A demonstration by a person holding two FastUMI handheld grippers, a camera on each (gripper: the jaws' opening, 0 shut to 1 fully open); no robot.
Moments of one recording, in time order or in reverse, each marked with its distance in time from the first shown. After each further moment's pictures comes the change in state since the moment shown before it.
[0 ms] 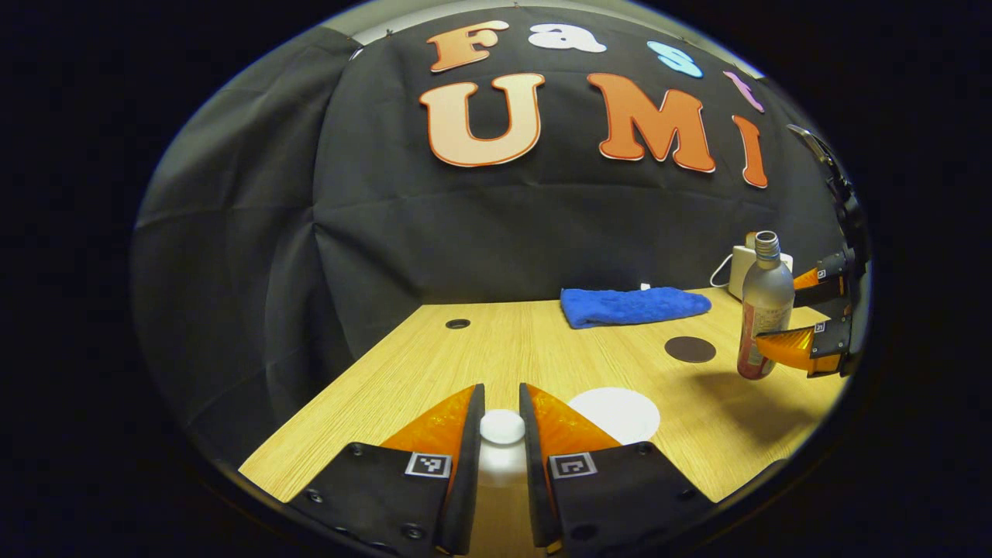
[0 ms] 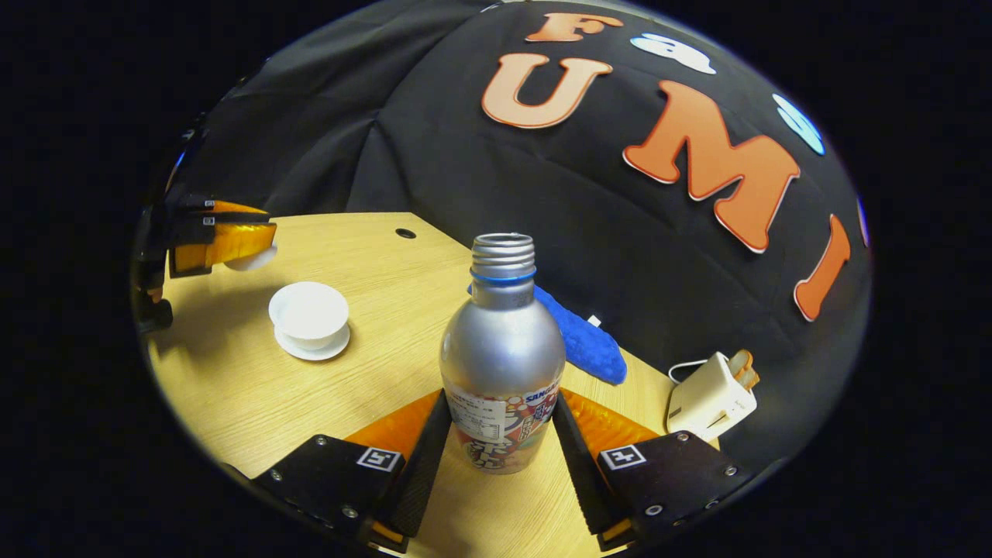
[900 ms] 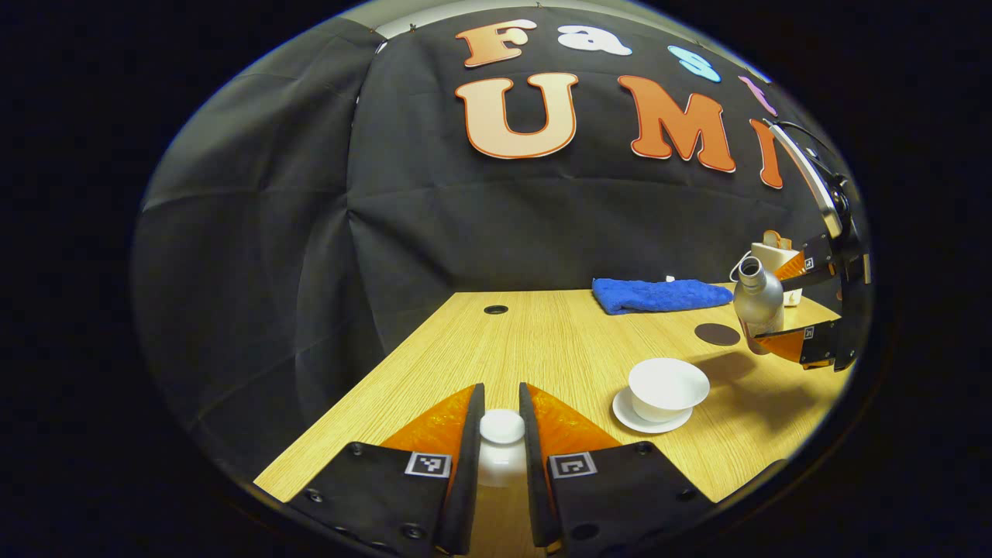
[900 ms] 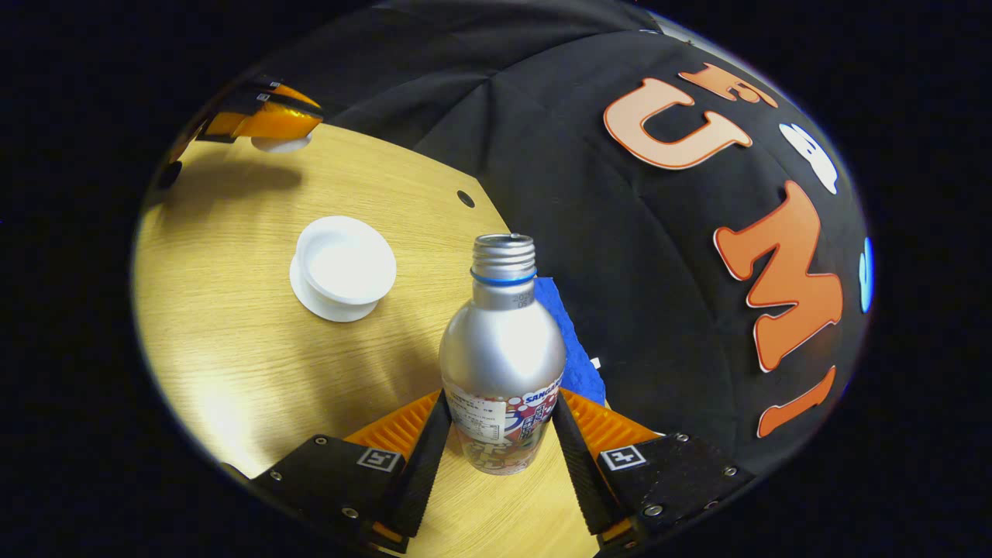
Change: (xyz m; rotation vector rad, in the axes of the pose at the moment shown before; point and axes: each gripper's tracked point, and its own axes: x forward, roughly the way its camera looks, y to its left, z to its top) left arm -0.020 0.058 -0.021 -0.014 0.017 0.051; right arm 0.022 0.037 0.013 -0.446 0.044 0.043
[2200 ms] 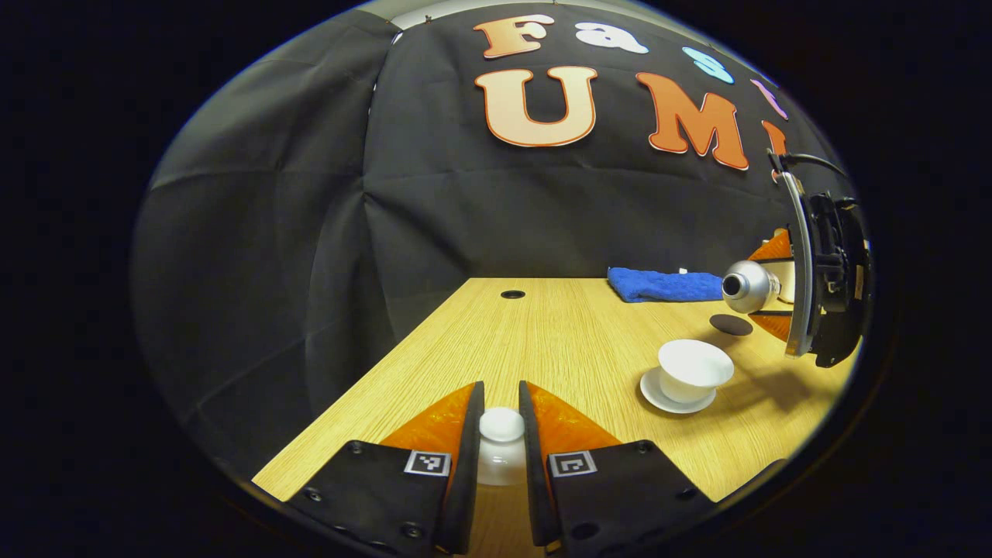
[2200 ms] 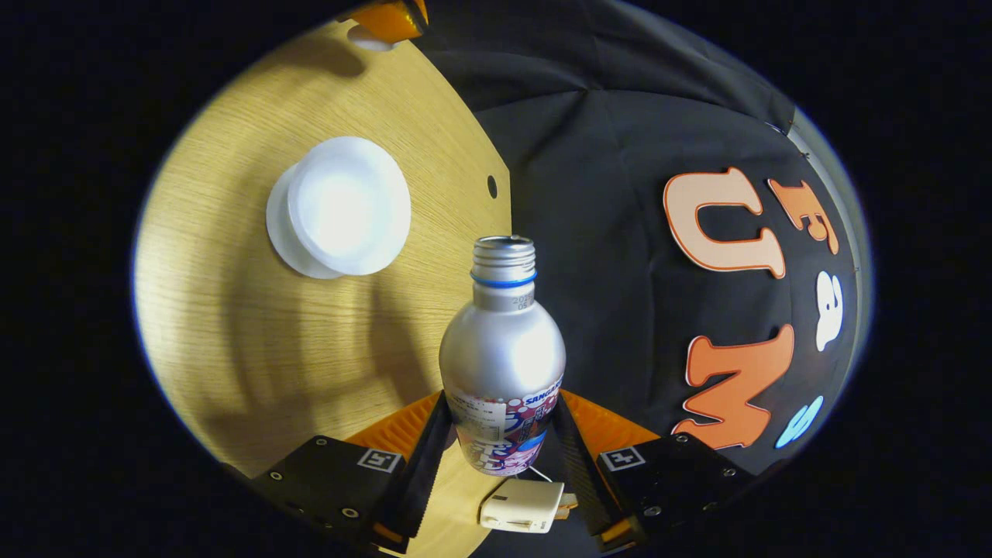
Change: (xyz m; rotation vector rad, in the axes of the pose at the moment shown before) left arm 0.001 0.025 -0.023 -0.020 0.036 0.025; right arm 0.016 -0.026 0.014 -0.490 0.005 -0.175
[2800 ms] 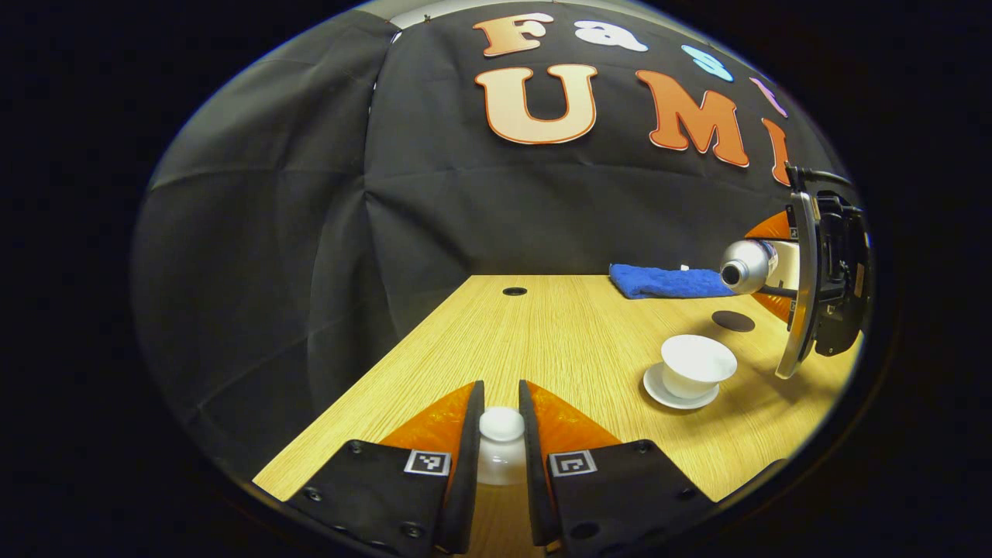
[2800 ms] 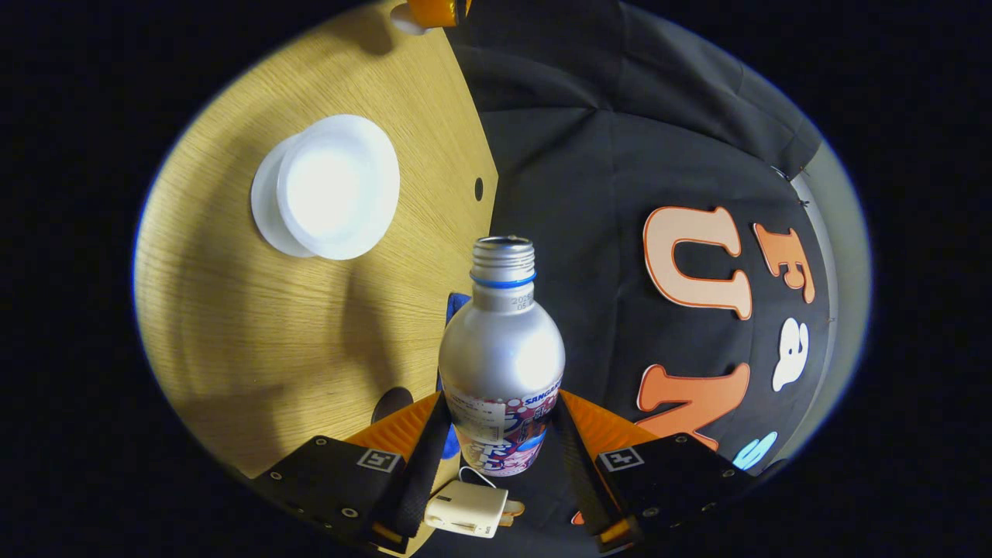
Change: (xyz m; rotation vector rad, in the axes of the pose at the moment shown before) left arm -0.002 0.001 -0.003 0.003 0.007 0.004; right arm -0.005 -0.027 0.008 -0.158 -0.034 -0.157
